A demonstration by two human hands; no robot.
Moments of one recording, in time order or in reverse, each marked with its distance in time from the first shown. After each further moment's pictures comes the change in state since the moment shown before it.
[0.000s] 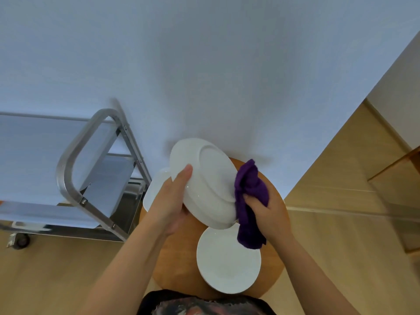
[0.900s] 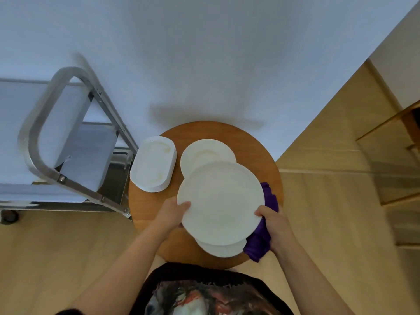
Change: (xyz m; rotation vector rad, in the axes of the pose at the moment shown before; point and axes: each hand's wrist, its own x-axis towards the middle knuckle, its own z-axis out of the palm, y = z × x) left_hand 0.043 -0.137 -0.063 0.555 0.041 -0.481; right_hand -0.033 0.105 -0.011 0.431 0.296 0.881
